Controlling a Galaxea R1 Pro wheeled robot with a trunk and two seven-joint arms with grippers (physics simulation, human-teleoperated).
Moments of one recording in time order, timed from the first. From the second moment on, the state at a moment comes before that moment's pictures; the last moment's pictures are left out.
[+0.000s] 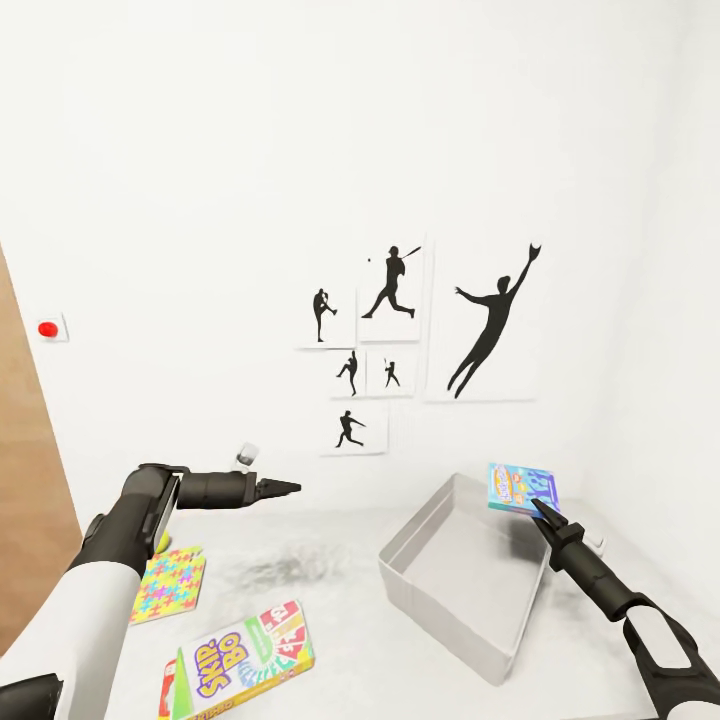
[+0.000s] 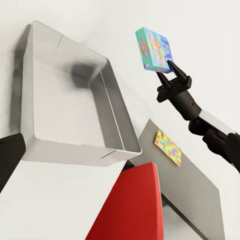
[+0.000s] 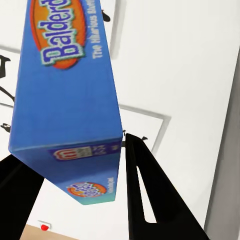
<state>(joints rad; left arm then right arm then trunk) -0.78 0.11 0.20 -0.86 -0.28 0.88 -1.48 -0.49 -0.22 -0.48 -0.63 -0.95 0.60 0.74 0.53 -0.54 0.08</state>
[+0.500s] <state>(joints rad) -0.78 0.11 0.21 -0.86 -0.28 0.88 -1.48 -0.49 -0.22 -0.48 -0.63 -0.95 0.61 0.73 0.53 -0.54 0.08</state>
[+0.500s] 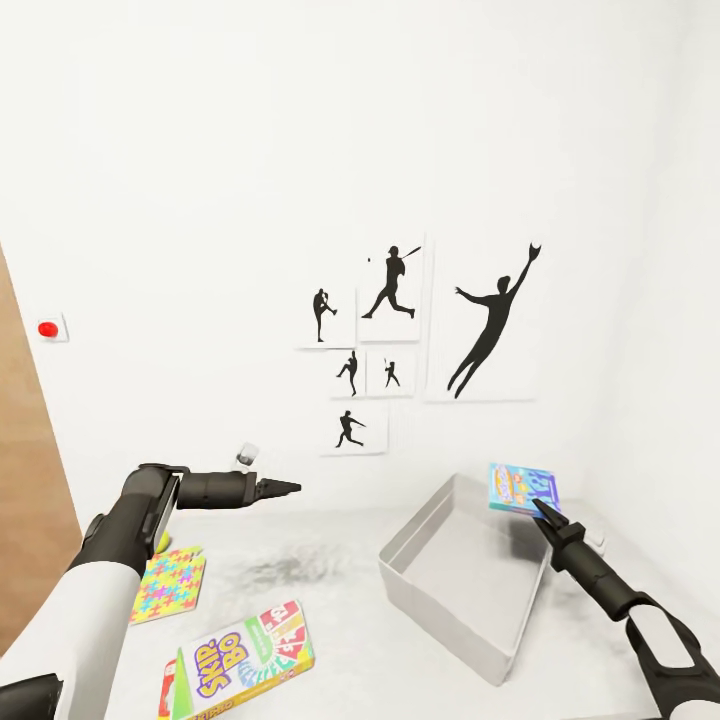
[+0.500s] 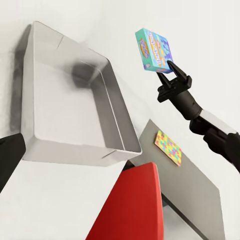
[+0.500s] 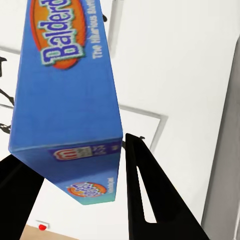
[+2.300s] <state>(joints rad) -0.78 0.12 0.21 -0.86 -0.28 0.88 -1.48 -0.53 0.09 -0.66 -1.14 -0.97 0.70 -0.24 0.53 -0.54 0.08</state>
